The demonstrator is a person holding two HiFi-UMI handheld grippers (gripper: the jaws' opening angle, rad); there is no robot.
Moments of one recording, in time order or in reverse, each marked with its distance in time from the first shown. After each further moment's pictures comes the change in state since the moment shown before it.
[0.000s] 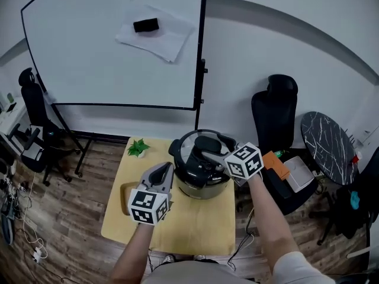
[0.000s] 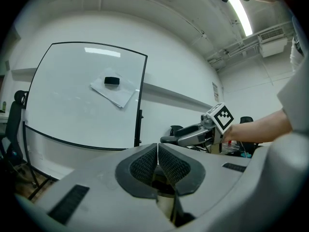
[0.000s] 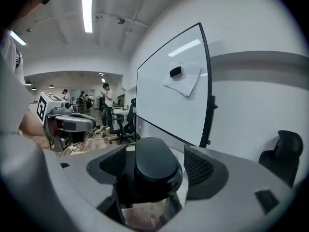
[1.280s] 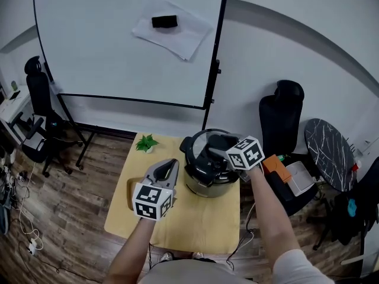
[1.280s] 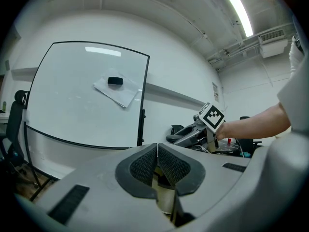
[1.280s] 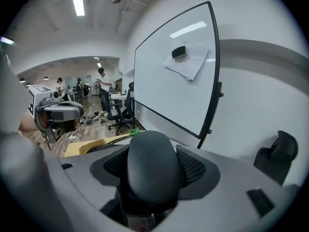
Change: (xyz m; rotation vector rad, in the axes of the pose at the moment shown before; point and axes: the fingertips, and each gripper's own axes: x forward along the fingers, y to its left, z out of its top) left arm -0.016 0.018 -0.001 -0.003 0.011 -0.005; right arm 0.030 -0.002 -0.015 -0.003 0.214 -0.021
